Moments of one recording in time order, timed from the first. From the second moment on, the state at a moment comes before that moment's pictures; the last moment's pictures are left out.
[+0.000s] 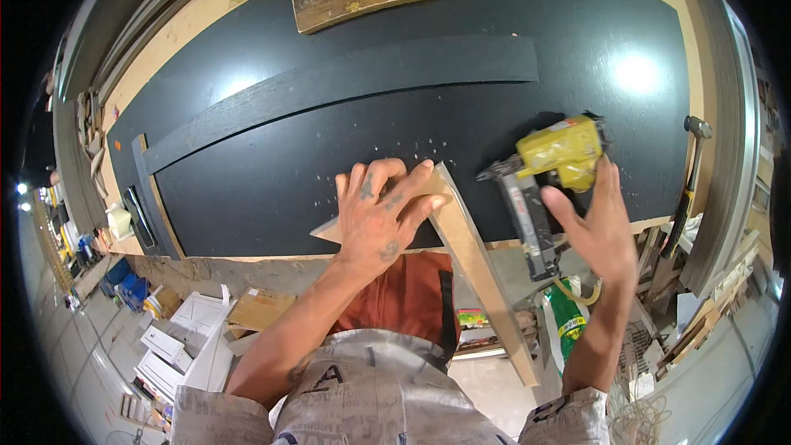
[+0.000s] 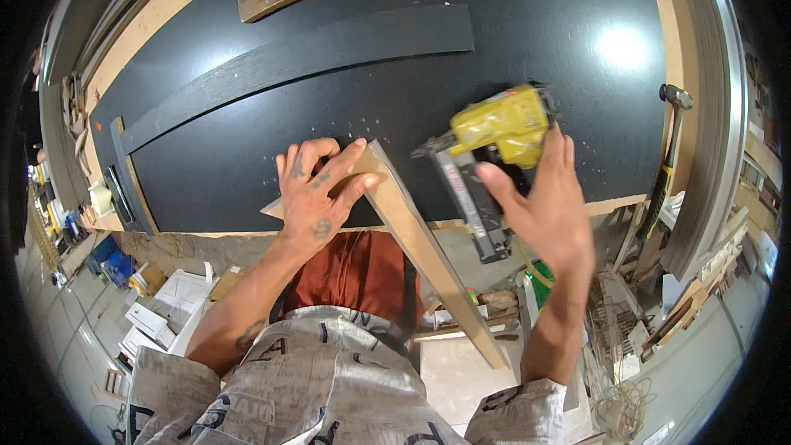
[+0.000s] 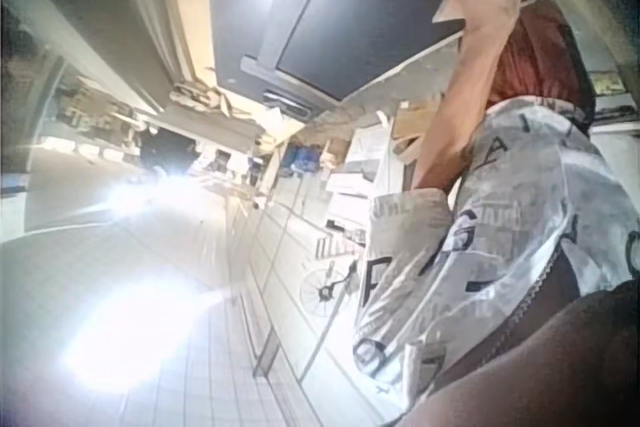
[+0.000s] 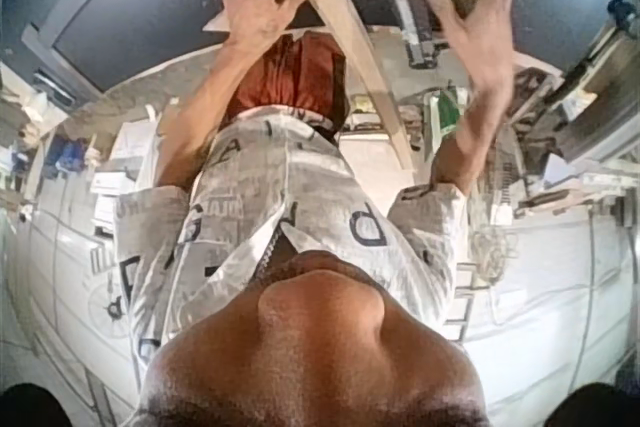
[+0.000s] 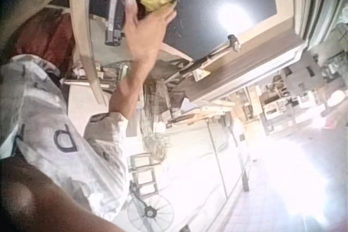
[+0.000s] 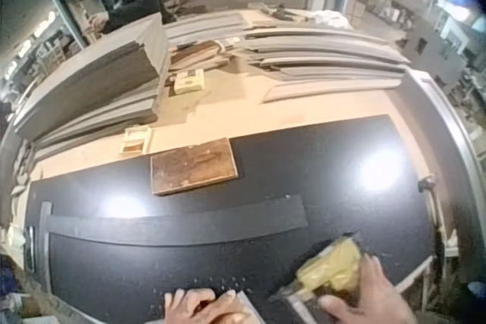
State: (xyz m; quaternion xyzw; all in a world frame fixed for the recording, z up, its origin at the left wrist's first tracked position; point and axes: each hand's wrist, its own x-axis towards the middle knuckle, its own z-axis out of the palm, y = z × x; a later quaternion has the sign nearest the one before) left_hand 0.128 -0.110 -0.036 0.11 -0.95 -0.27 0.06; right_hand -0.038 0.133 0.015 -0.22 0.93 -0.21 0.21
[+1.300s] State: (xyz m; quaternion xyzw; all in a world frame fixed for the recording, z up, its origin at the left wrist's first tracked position) left_hand 0.125 -0.107 -0.031 0.11 -0.95 -0.27 0.08; right_hand -0.054 0.112 0.022 -0.17 0.96 -0.15 0.16
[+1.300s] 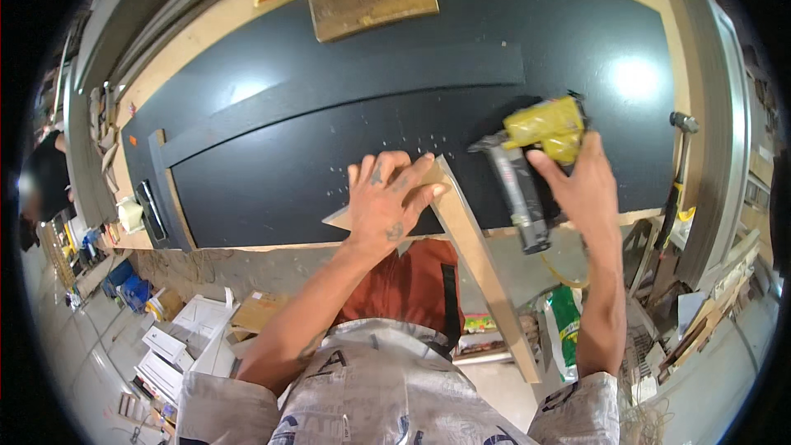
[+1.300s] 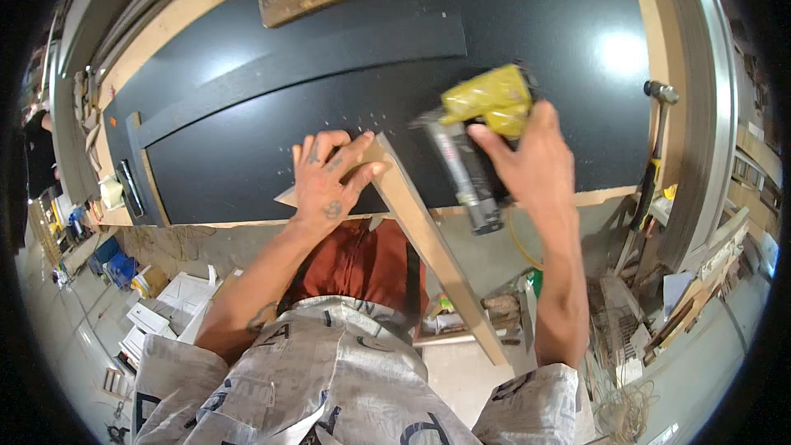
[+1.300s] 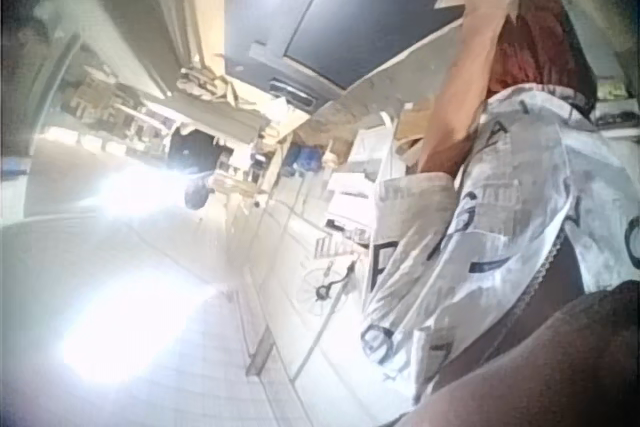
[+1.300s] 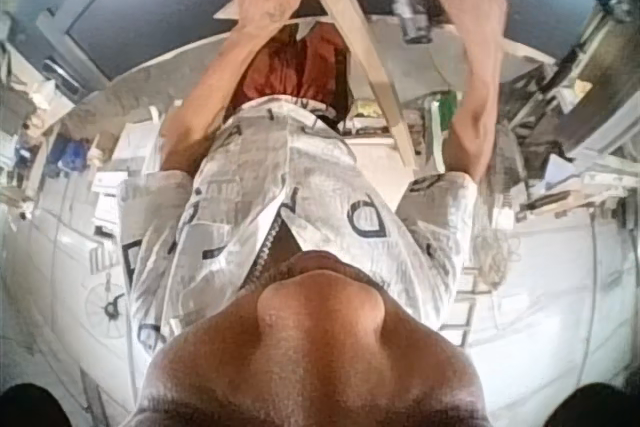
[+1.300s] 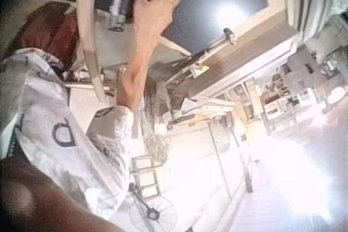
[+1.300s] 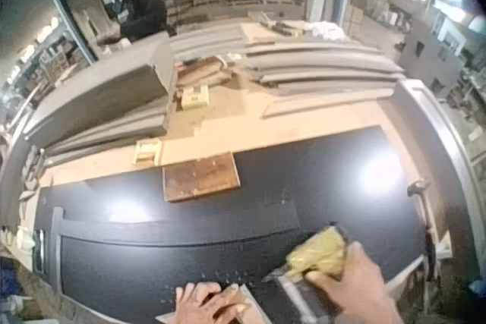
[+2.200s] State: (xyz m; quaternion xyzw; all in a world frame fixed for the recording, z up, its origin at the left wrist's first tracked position) left_hand 0.320 -0.314 -0.019 0.46 -0.86 -0.08 0.20; right_hand 0.057 -0.063 -0.007 -0.54 0.82 -0.19 0.05
